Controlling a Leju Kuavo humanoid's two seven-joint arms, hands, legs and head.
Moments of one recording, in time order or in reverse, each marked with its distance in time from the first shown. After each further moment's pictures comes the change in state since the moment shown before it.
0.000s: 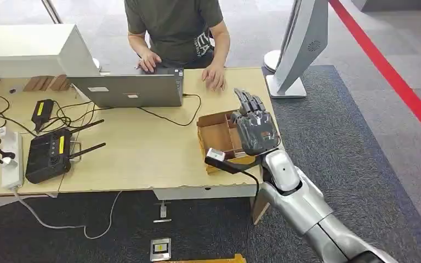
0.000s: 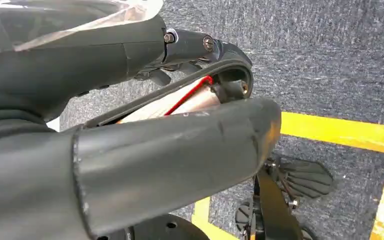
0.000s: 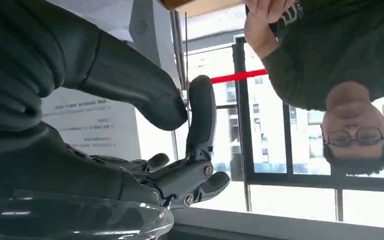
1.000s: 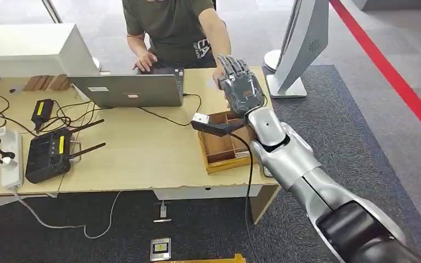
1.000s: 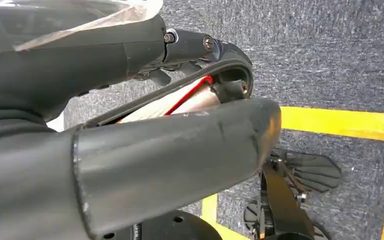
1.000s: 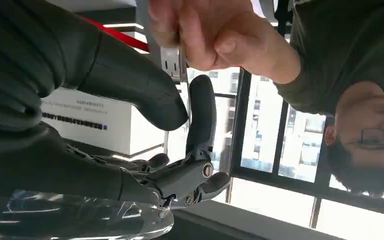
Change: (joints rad) left arm -0.002 -0.005 -0.017 0.000 -0.036 -0.019 0.017; right arm -0.327 0.098 0.084 0.315 0.039 0.125 0.000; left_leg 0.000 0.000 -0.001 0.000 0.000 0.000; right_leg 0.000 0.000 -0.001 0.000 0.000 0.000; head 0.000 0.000
